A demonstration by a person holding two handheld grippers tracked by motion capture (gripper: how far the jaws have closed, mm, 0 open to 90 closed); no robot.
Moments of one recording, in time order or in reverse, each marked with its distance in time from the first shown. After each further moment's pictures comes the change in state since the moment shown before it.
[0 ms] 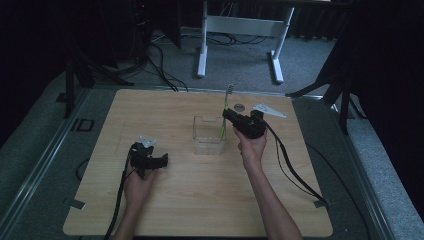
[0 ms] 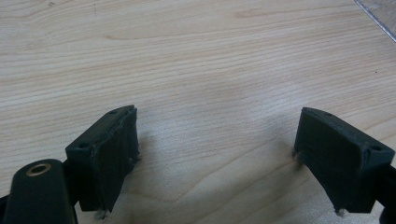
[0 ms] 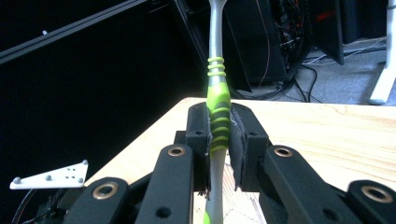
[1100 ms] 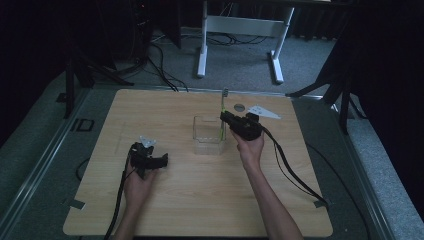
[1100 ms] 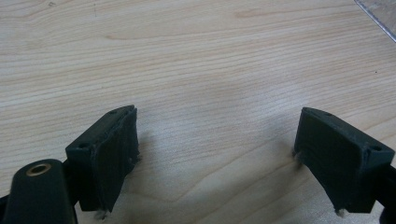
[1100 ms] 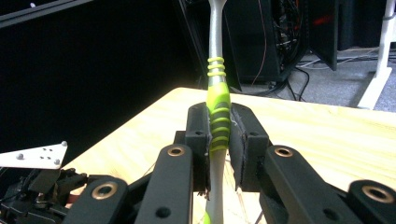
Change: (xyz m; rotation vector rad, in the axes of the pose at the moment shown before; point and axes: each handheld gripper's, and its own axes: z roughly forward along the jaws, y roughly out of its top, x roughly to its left) left arm 0.000 0.000 0.000 0.000 0.000 0.000; right arm -0.002 -0.010 0.010 0.030 -0.016 -0.100
